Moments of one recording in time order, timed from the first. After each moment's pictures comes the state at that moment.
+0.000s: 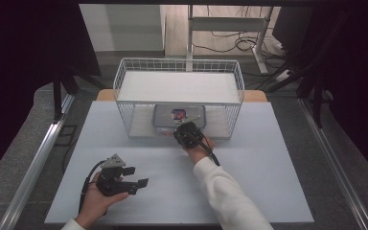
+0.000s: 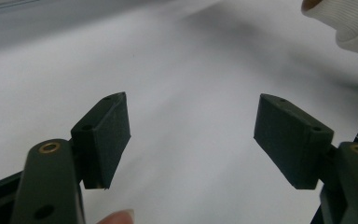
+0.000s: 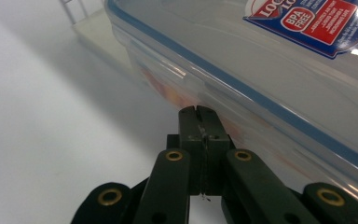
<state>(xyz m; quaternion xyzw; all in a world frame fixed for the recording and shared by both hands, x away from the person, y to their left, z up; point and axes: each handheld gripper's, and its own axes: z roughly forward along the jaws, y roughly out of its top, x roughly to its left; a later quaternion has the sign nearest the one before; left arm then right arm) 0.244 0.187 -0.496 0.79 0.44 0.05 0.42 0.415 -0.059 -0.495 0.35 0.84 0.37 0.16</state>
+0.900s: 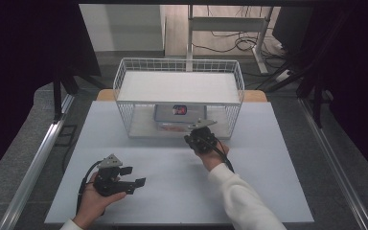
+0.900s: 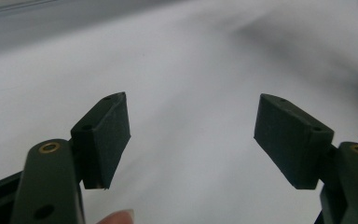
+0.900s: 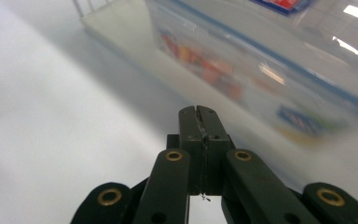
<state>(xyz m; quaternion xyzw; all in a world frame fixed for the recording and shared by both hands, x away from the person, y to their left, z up) 0.241 0.193 -0.496 0.78 0.45 0.06 0.43 0.380 -0.106 -0.472 0.34 0.85 0.37 0.17</state>
